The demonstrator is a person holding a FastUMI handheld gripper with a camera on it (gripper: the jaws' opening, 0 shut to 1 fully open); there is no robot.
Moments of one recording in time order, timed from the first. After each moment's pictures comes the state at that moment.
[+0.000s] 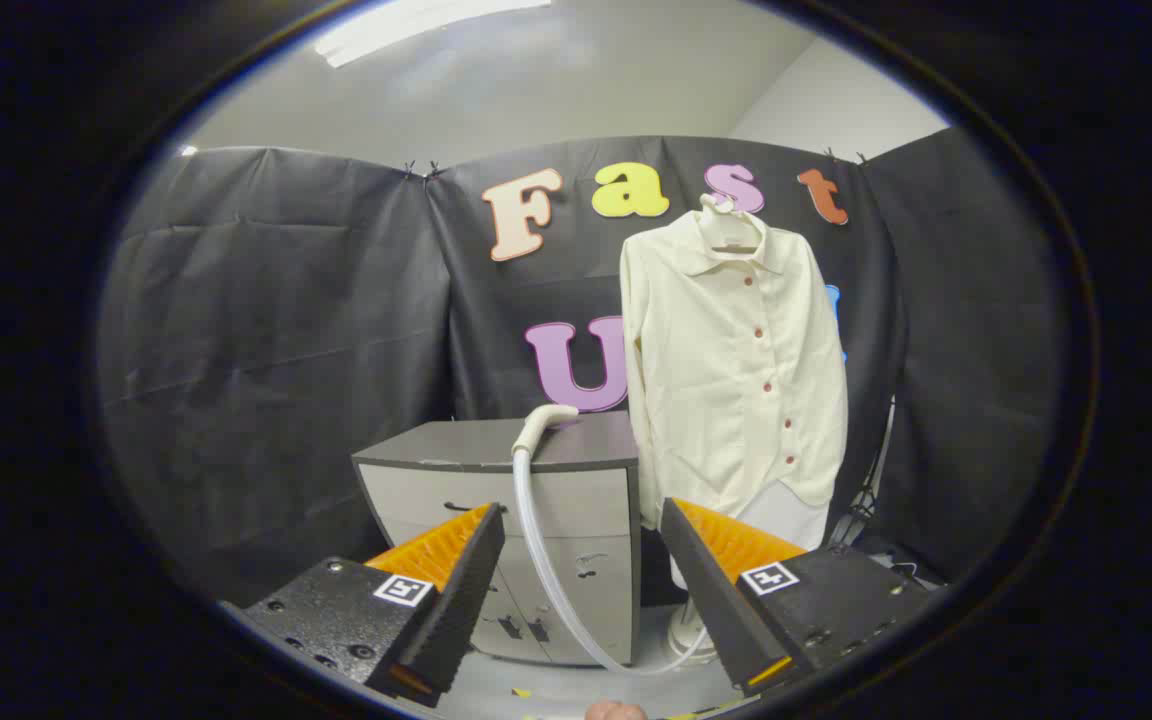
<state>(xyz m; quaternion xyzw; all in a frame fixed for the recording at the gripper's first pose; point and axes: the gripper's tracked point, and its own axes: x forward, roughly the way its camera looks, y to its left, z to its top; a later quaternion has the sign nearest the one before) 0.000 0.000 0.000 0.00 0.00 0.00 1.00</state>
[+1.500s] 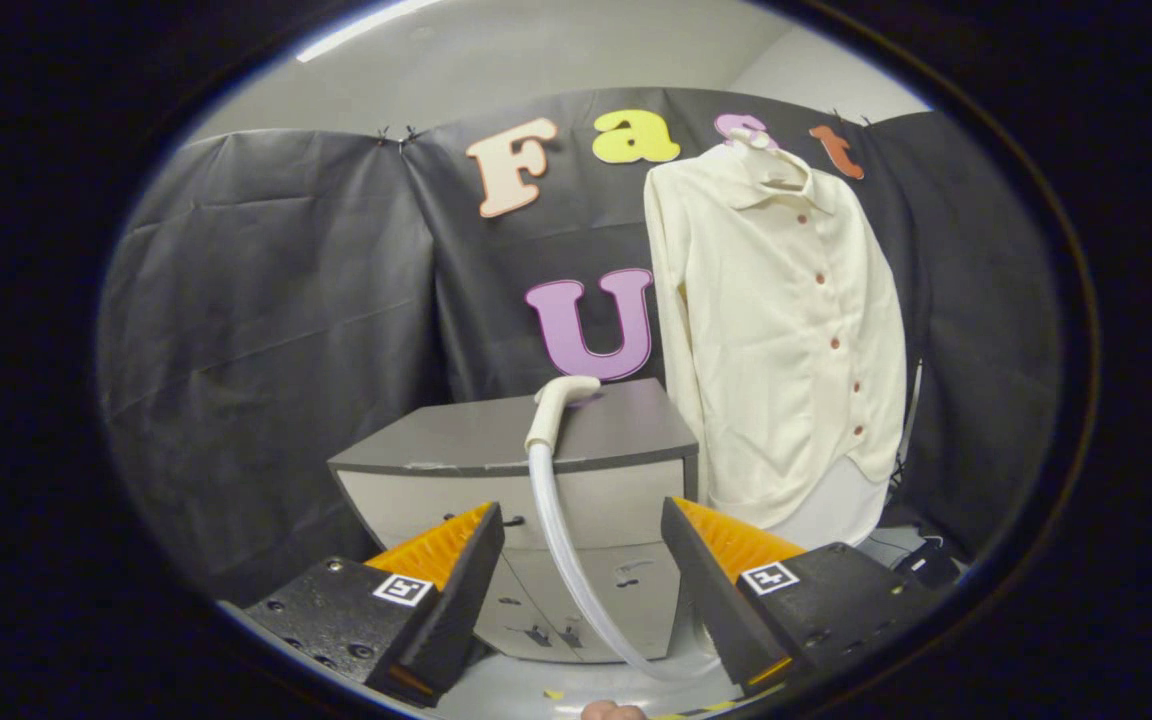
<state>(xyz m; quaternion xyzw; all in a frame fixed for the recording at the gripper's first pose) 0.153 0.049 -0.024 0.04 0.06 -0.01 1.00</state>
